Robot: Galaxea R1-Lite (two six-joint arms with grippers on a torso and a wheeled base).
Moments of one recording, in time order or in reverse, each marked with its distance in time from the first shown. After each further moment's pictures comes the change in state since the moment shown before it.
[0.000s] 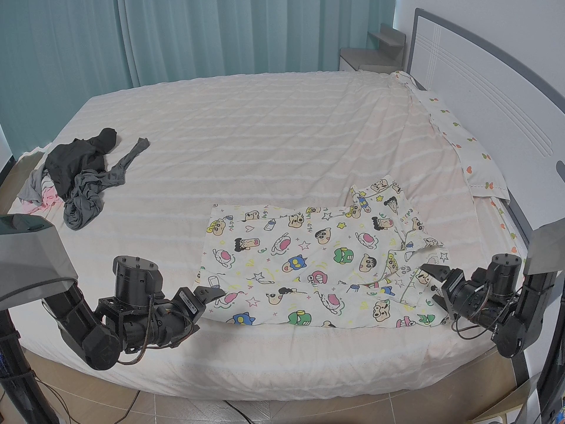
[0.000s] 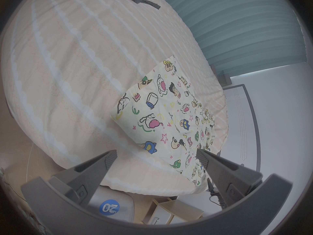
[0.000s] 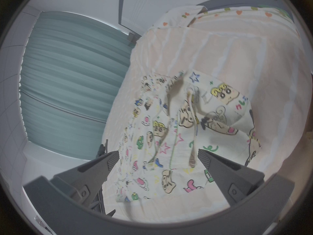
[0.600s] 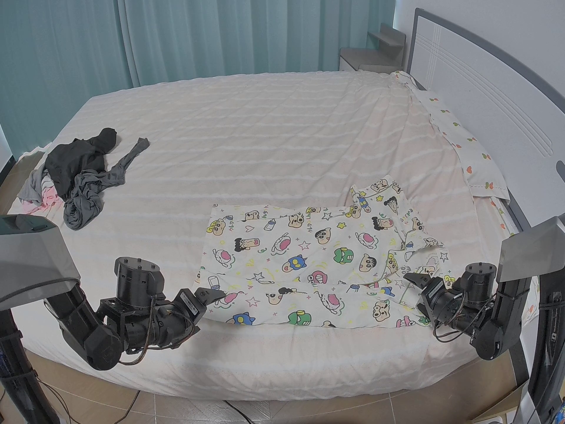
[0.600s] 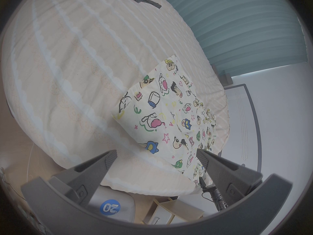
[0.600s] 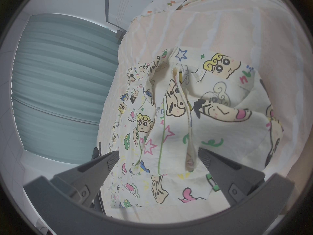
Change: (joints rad) left arm 0.000 0.012 -0.002 0.000 0.001 0.000; right arm 0.071 0.170 -0.112 0.000 -0.083 0.079
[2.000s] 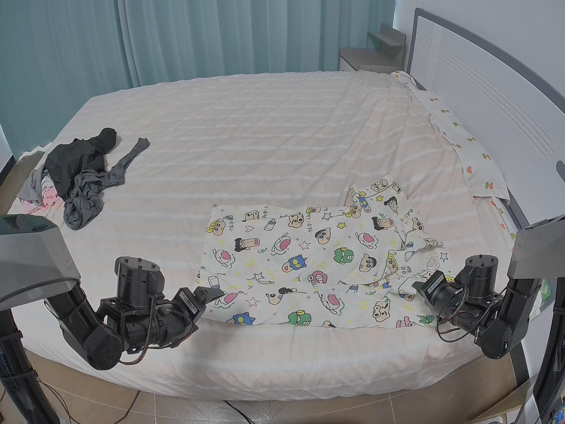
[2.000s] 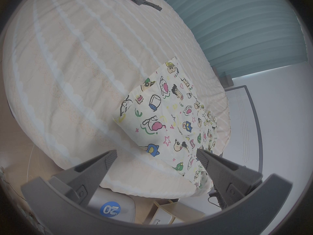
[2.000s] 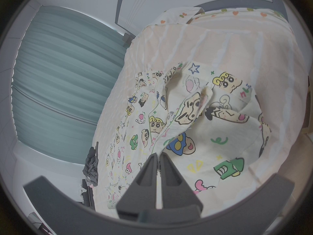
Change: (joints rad) left arm 0.000 0.001 -0.003 0.000 0.024 -0.001; right arm 0.080 -0.144 0.019 0.119 -0.140 -0.042
